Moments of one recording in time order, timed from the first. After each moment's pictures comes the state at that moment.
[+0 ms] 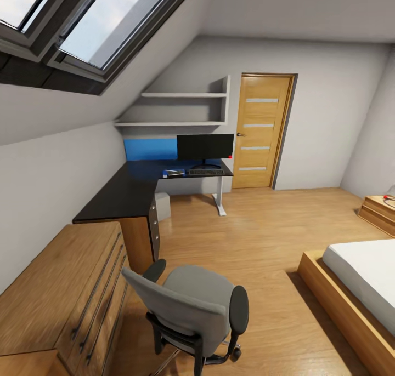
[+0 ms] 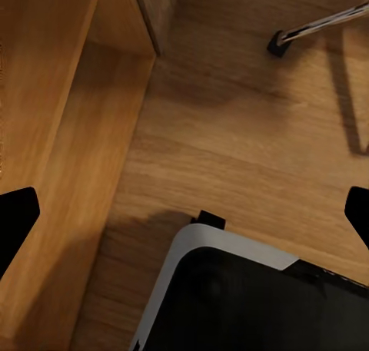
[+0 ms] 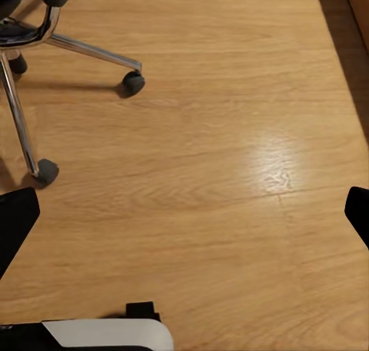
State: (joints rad) left arm -0.14 0.03 -0.33 -0.02 0.68 -0.41 0.09; right arm -0.16 0.02 0.95 0.01 -0.85 -0.63 -0.23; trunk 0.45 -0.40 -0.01
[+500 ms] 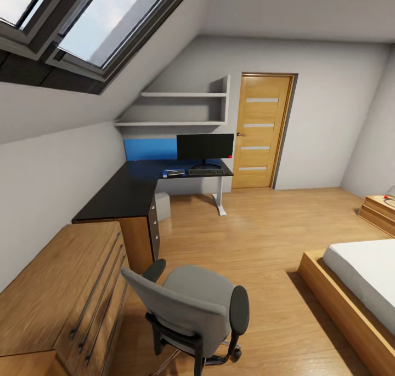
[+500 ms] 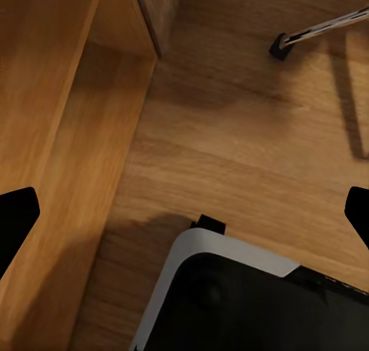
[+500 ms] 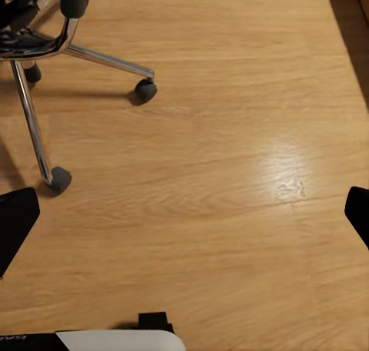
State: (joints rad) left arm -0.14 0.03 -0.33 -0.02 0.68 -0.41 0.10; right arm -0.16 0.03 0.95 -0.01 -0.84 -0.63 -0.23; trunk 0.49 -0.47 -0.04
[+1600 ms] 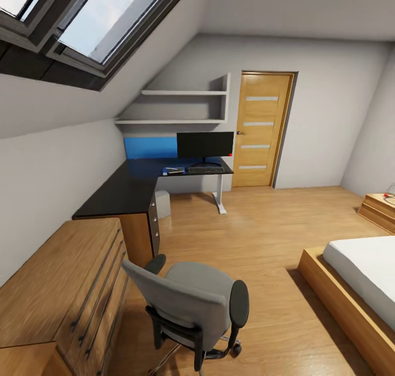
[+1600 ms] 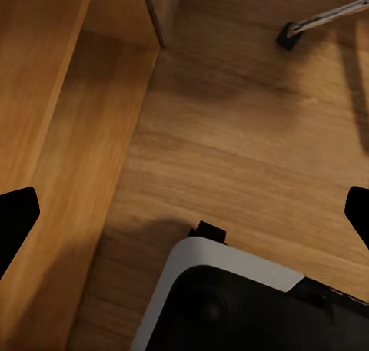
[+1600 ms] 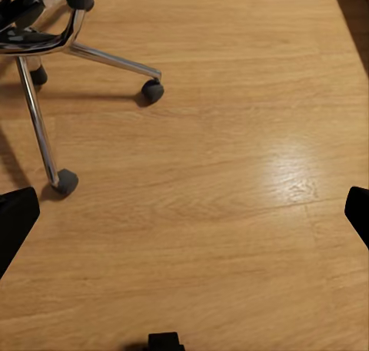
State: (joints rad) left arm -0.14 0.03 -0.33 -0.02 0.68 -0.41 0.10; right arm -0.16 0.03 0.95 -0.03 -0.84 -0.64 -0.23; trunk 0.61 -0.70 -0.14
